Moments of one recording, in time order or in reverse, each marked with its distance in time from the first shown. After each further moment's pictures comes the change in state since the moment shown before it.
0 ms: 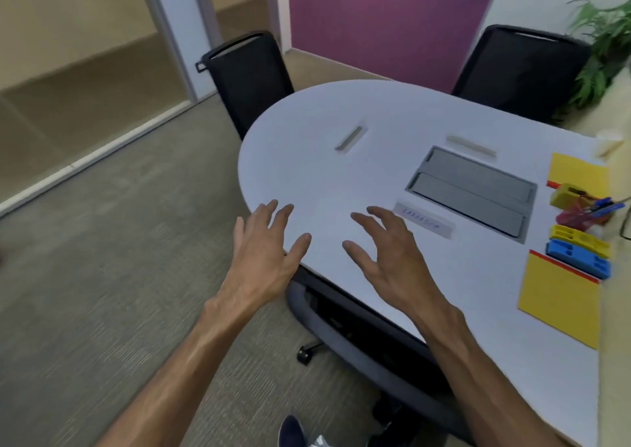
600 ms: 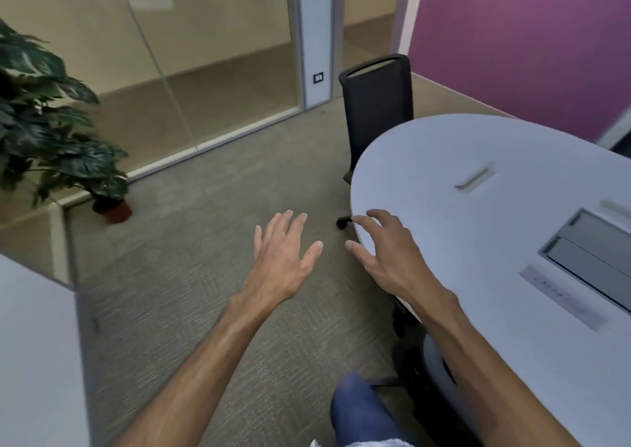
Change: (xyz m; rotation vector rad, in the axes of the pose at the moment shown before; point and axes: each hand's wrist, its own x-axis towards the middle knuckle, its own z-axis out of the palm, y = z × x) left_hand 0.003 -0.175 -0.087 0.048 0.119 -0.281; right_hand 0.130 -0.154 0.127 -0.080 -0.204 -0.293
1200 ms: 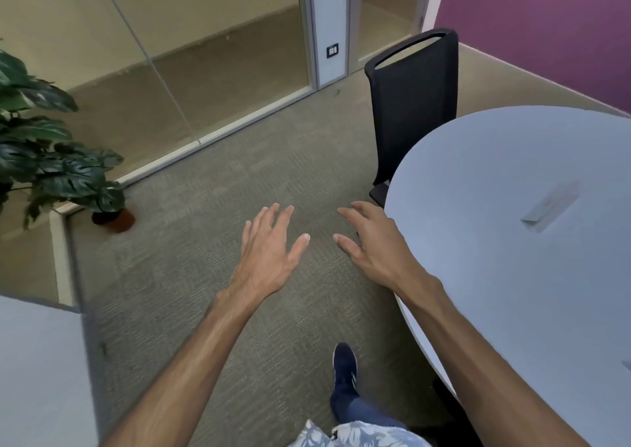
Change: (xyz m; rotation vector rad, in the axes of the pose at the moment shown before) left_hand 0.263 -0.104 0.005 0.063 -0.071 -0.077; right_hand 0.285 0.035 0.075 0.015 -0.117 -0.052
